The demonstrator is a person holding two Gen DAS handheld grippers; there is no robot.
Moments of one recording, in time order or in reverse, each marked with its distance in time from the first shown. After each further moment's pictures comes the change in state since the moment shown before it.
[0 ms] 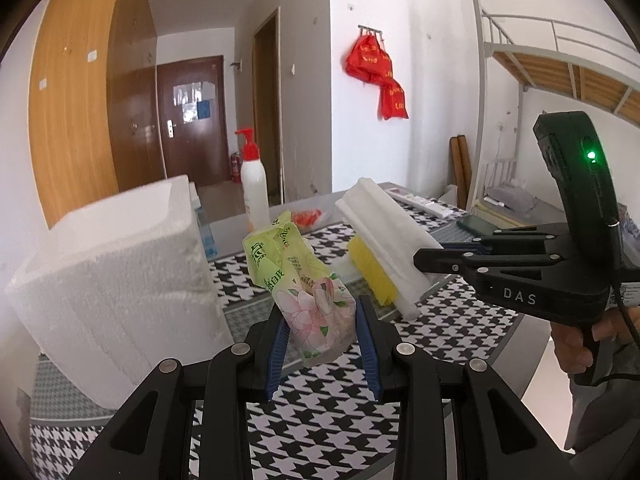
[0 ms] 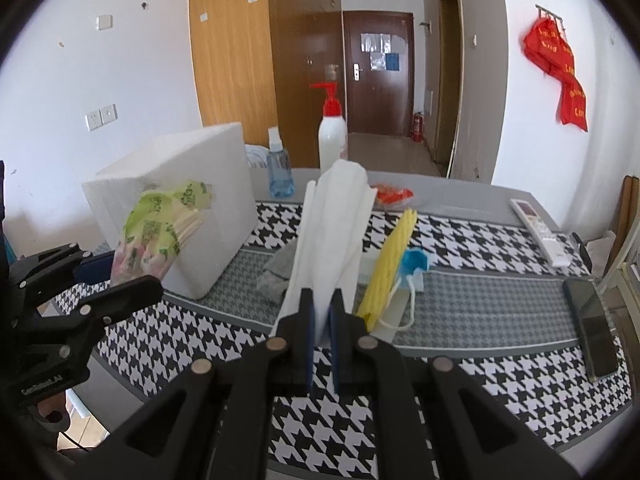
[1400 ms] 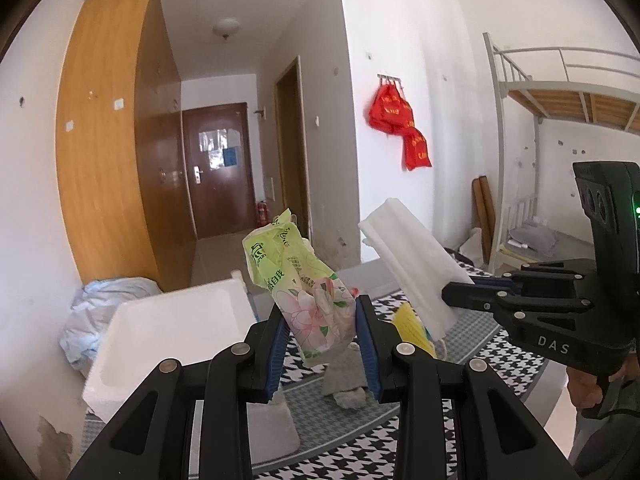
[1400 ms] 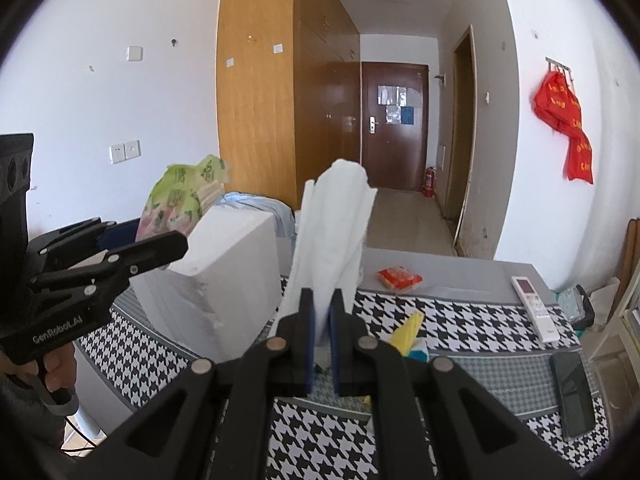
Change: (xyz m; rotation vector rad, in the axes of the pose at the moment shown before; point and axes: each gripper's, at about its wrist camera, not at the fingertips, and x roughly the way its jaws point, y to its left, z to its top) left arm -0.032 0.018 0.052 0.009 -0.174 0.109; right arm -0.038 0.016 0.052 -0.064 -0.188 0.036
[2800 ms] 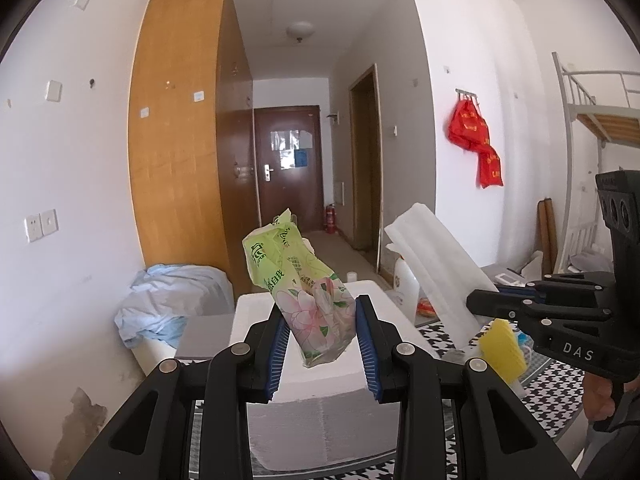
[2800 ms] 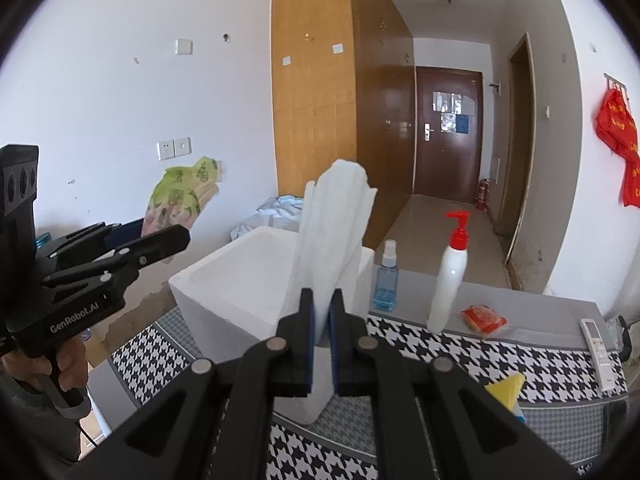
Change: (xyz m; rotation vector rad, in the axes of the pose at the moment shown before) left arm -0.023 0.086 -0.001 -0.102 -0.020 0.236; right arm 0.056 0.069 0.039 -0.068 -0.006 0.184
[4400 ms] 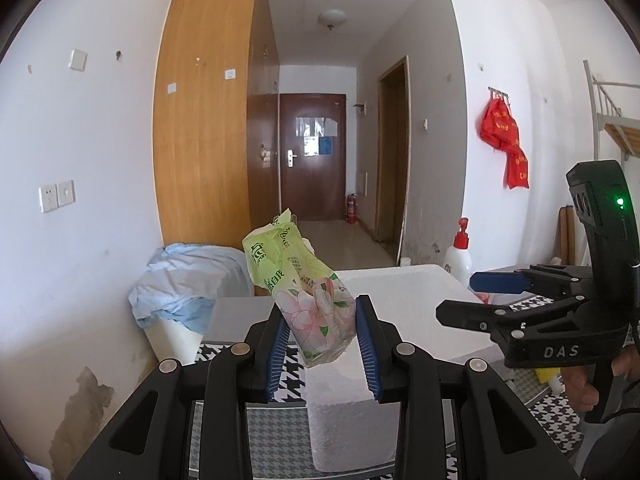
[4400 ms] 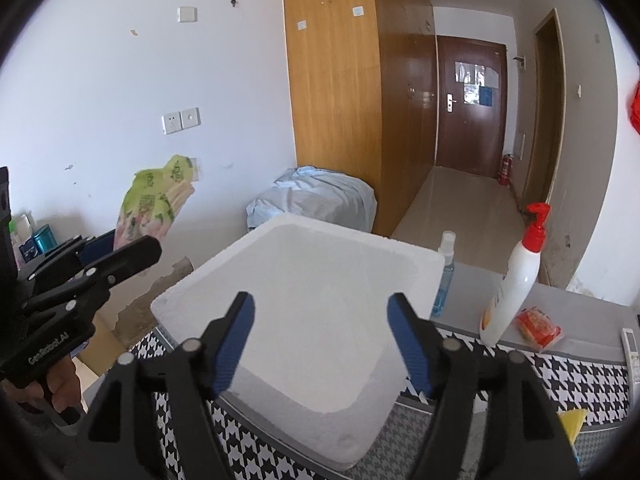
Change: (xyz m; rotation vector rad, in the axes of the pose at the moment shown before) left arm 0.020 0.044 -0.009 -0.068 0.042 0.062; right arm 0.085 0.027 0.021 -0.001 0.125 0.071
